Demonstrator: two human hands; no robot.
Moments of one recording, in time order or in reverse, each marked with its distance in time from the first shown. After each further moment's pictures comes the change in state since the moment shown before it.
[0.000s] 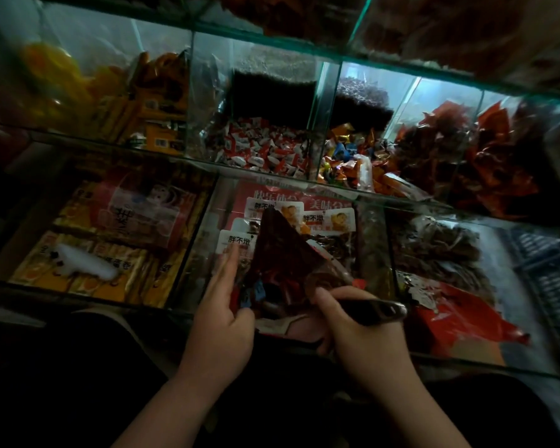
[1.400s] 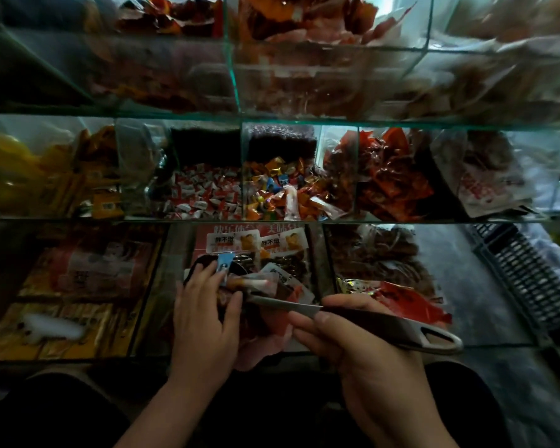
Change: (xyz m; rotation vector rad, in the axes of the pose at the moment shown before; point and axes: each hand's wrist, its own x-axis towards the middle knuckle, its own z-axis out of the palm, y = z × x) left_hand 0.012 0.046 0.045 0.573 0.135 0.364; right_hand -0.062 -0.052 -0.079 0.808 0.056 0.076
